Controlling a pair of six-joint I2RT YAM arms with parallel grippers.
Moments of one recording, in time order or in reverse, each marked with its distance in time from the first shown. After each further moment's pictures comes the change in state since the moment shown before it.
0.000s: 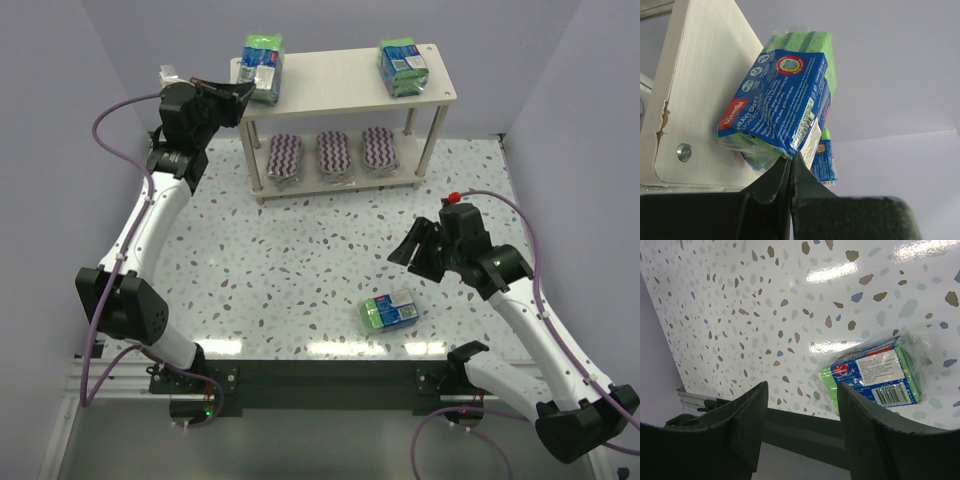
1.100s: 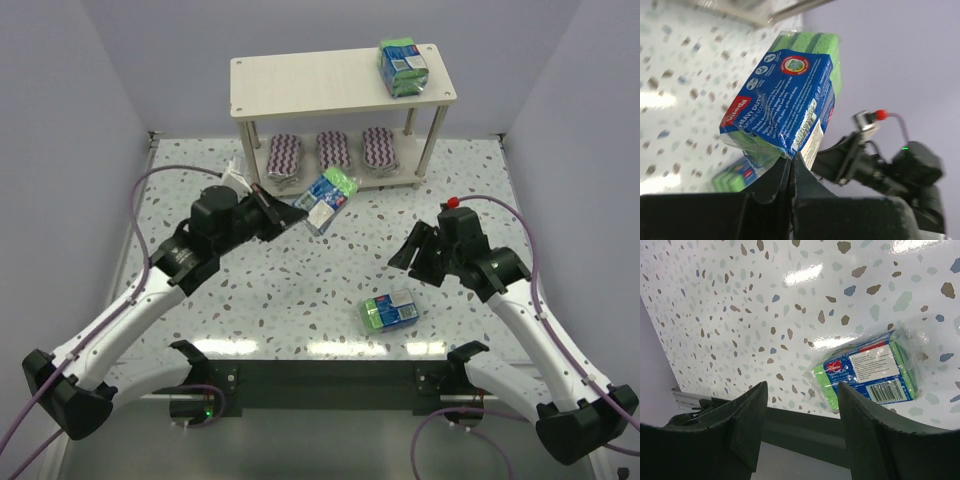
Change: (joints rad) left arm -0.456 -0.520 -0.646 -0.218 0.012 0.203; right arm 0.000 -0.011 -0.037 -0.001 0.000 0.005
